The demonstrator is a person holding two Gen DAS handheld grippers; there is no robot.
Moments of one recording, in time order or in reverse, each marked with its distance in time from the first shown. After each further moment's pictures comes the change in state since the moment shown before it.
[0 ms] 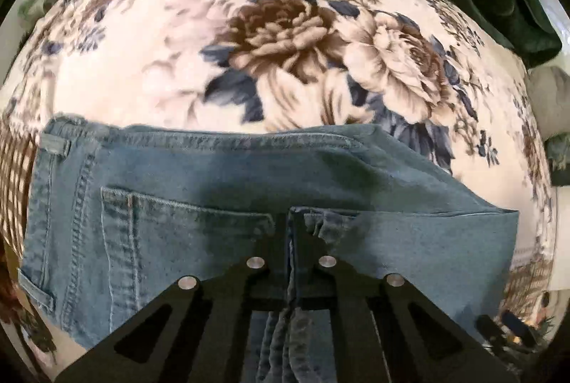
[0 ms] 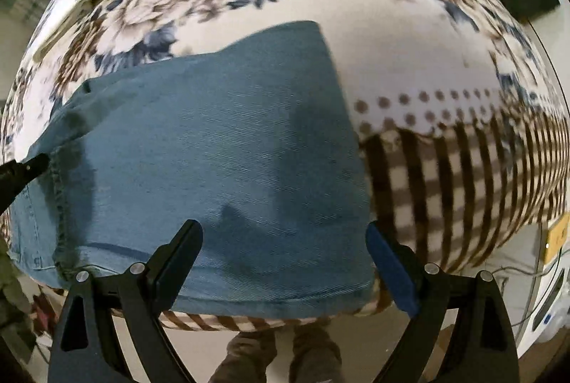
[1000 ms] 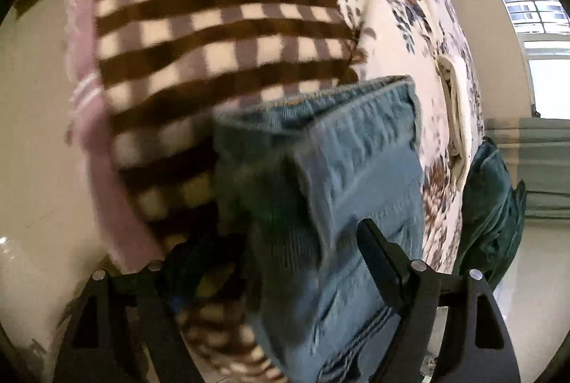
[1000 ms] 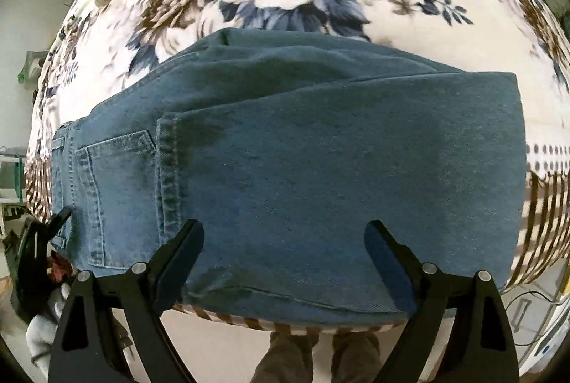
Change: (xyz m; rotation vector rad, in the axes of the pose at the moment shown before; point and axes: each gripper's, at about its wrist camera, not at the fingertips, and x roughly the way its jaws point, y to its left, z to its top) left arm 0.002 0.244 -0.112 -1.018 -0.126 -0.341; right arm 0.011 0.155 0.011 -0.134 0.107 0.134
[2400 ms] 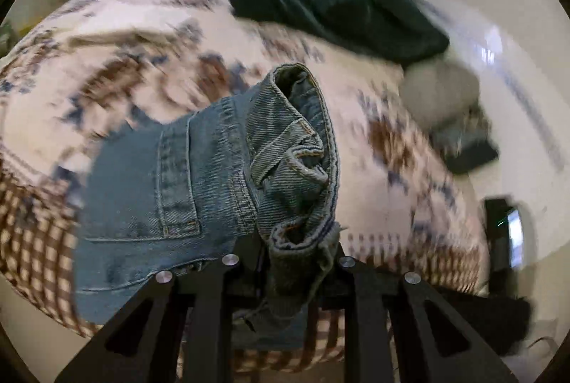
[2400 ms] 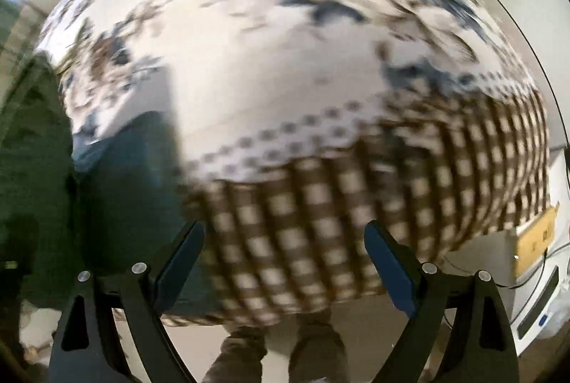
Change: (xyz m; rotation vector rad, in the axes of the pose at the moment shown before) left arm 0.039 -0.252 -0.400 1.134 0.054 -0.039; right arm -0.088 -0.337 -0.052 0.339 -0.120 -0.086
